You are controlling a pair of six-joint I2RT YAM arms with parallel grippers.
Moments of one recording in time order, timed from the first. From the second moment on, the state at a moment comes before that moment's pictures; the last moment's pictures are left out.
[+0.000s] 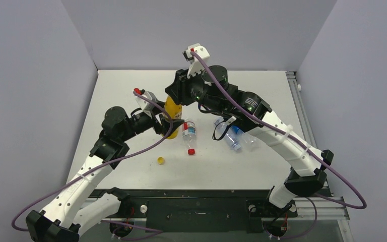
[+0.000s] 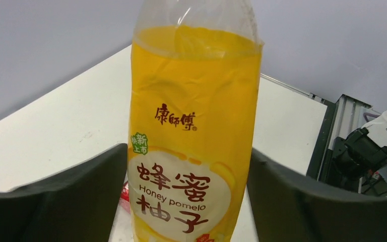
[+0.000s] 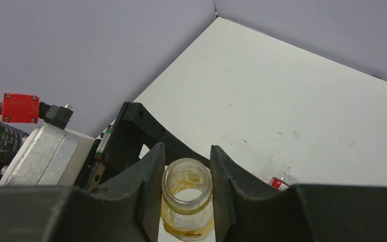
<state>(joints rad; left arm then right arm) -0.49 0.91 0.86 0.09 0.52 -0.15 1.01 1.59 2.00 -0.61 0.17 0.31</state>
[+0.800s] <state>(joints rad) -0.49 0.87 0.84 -0.21 0.19 0.03 0.70 1.87 1.92 -0.29 0.36 0.07</state>
